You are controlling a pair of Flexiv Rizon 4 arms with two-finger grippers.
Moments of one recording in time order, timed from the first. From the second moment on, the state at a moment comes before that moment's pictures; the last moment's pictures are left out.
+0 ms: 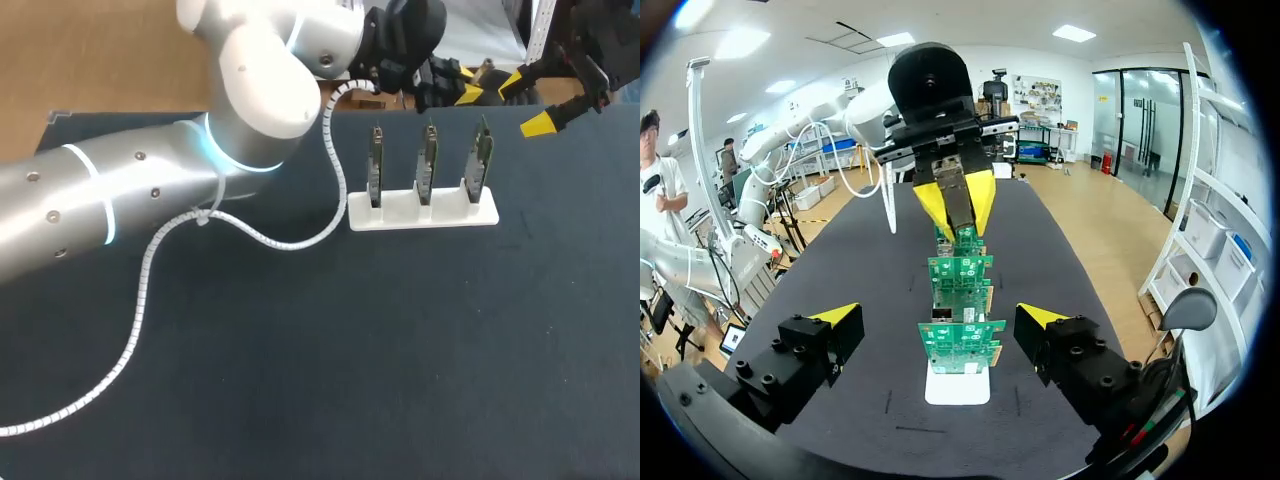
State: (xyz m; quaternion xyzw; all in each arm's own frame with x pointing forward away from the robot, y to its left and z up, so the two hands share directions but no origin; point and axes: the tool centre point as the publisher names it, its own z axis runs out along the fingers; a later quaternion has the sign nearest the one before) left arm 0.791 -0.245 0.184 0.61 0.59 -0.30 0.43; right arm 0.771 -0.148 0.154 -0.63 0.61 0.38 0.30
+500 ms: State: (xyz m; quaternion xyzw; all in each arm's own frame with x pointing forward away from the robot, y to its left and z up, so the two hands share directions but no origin) left arm 0.781 -0.251 0.170 0.58 0.57 -0.38 0.45; right arm 0.771 -0.148 0.154 -0.63 0.61 0.38 0.30
